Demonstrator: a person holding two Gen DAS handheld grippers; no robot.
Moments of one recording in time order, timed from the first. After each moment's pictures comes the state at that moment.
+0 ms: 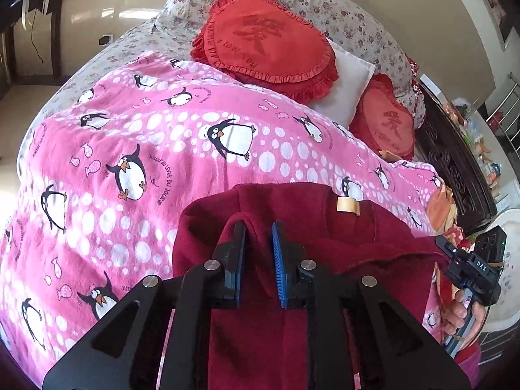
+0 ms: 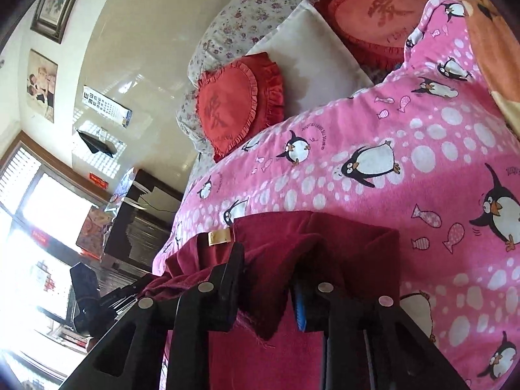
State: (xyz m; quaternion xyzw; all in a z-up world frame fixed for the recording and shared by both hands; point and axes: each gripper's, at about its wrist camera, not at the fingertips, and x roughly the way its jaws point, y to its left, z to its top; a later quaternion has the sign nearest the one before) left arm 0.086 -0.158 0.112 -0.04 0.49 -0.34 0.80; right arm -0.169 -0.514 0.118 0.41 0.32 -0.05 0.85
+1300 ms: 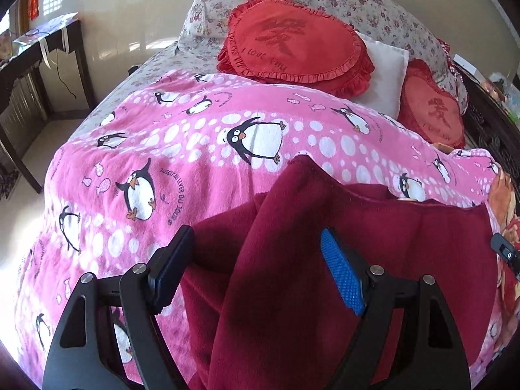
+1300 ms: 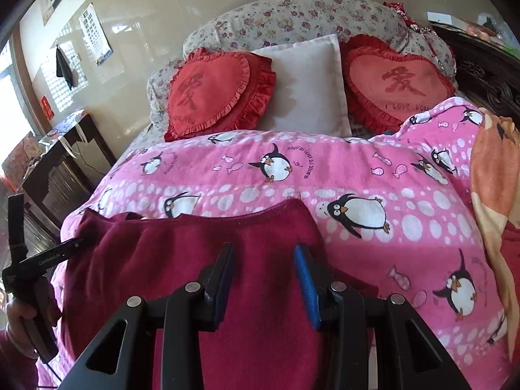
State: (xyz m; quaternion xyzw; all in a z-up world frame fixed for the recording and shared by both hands) left arm 0.079 -0.196 0.072 0.05 0.45 -0.26 0.86; right arm -0.142 -0.464 0.126 0.17 0.37 -0.16 0.90
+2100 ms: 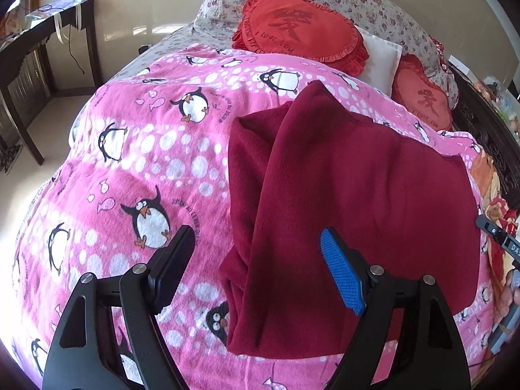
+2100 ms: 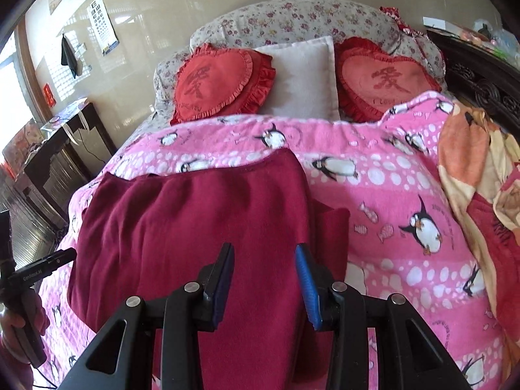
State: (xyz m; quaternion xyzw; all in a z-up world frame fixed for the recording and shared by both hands) left arm 0.003 -0.118 0.063 0.03 0.47 -0.26 0.84; right arm -0.195 -0.441 0.120 0.17 0.41 -0.18 0.88
